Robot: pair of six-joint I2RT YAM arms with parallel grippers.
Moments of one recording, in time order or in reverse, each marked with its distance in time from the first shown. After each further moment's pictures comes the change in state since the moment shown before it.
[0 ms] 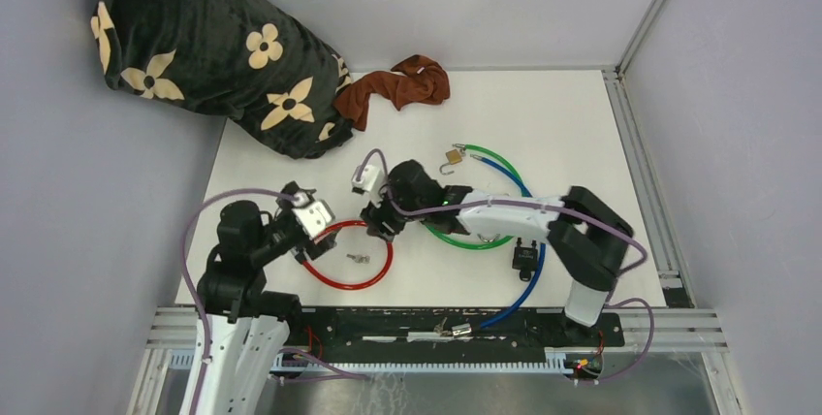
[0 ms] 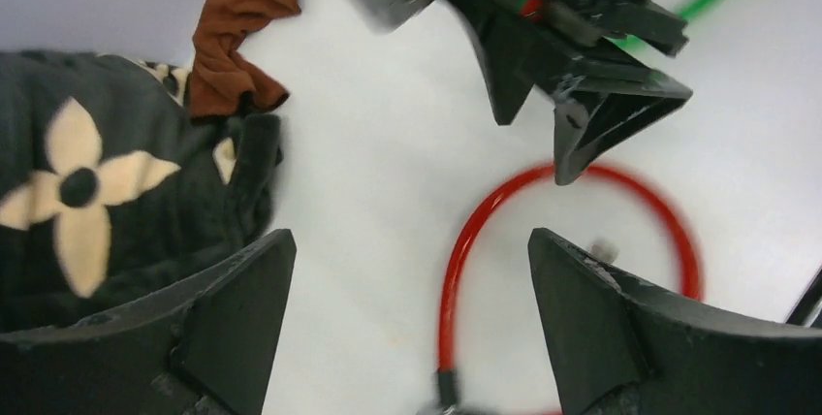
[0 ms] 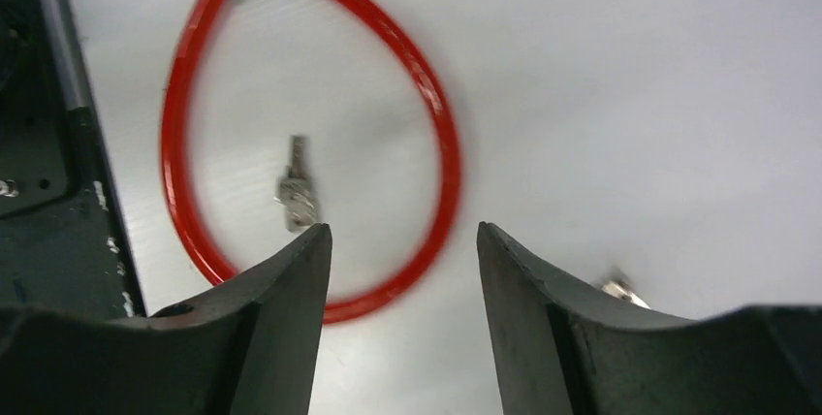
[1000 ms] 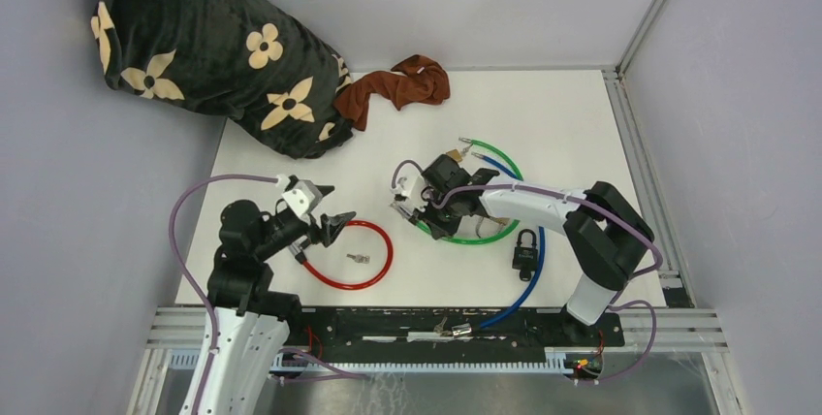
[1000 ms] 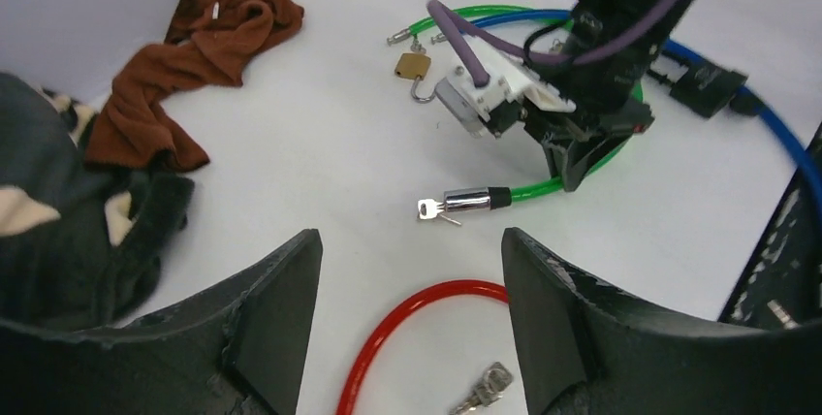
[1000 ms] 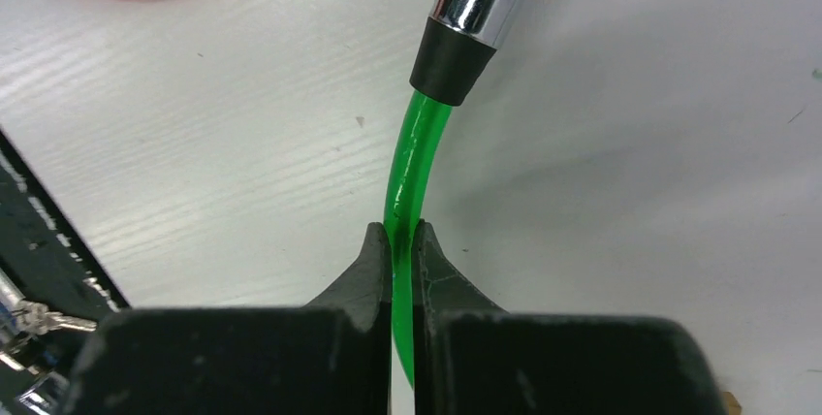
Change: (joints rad) left arm -0.006 0.012 -0.106 0.452 0.096 -0.751; right arm -0.188 -0.140 -0.131 -0.500 0.039 -0.195
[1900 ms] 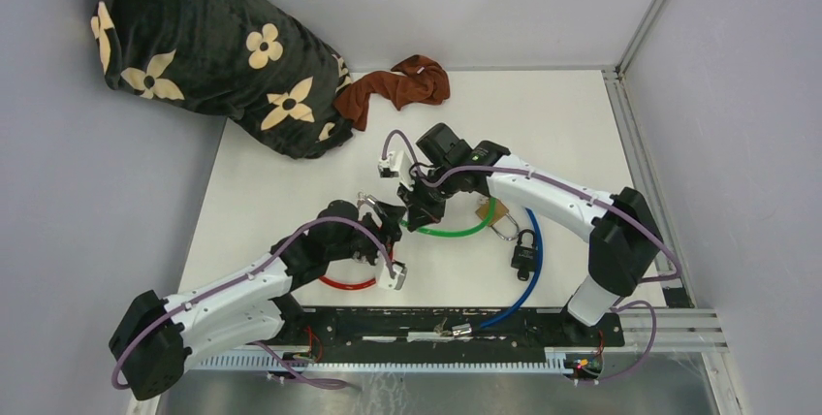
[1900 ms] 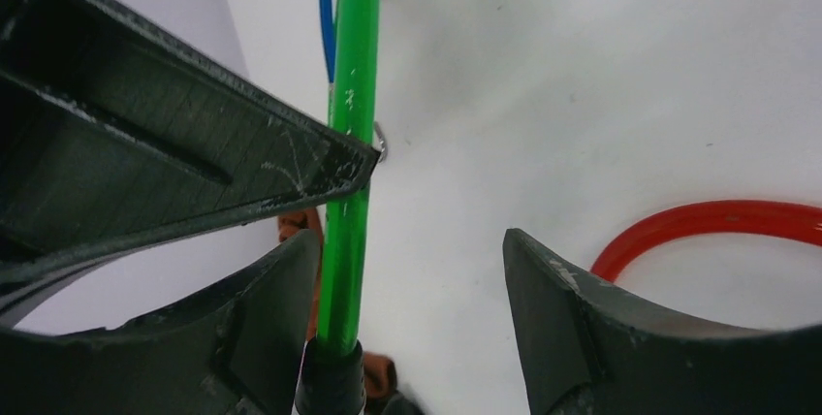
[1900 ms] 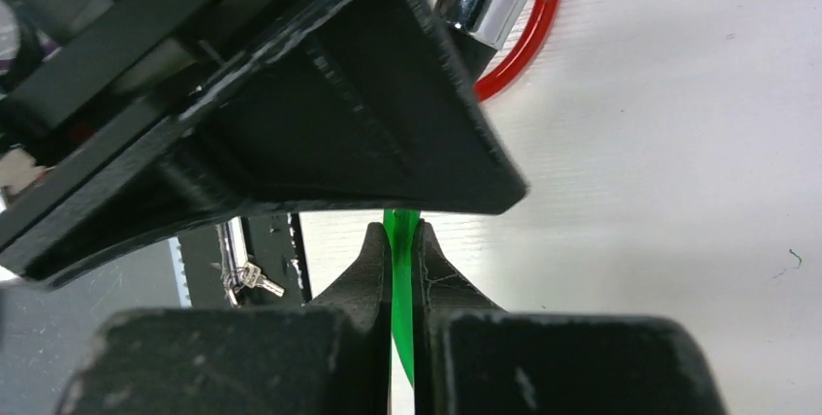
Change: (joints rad) left arm -0.684 0.497 -0.117 0.214 -0.329 1.301; right arm -0.003 -0.040 0.315 -0.223 -0.362 -0.014
